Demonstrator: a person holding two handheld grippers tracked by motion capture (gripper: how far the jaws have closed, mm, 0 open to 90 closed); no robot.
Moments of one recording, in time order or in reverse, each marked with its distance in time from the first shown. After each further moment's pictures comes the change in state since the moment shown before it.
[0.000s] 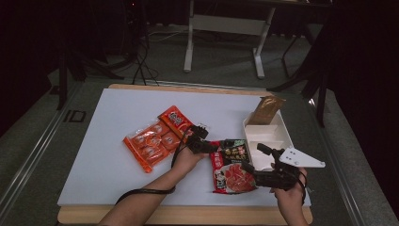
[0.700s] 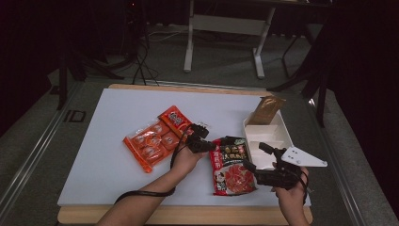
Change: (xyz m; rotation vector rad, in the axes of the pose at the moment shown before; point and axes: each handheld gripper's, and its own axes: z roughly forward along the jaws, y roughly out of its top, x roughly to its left) left arm -0.015 0.005 -0.026 -0.025 -0.016 0.020; right arm -0.003 0.001 -0.002 -0.006 -0.012 0.010
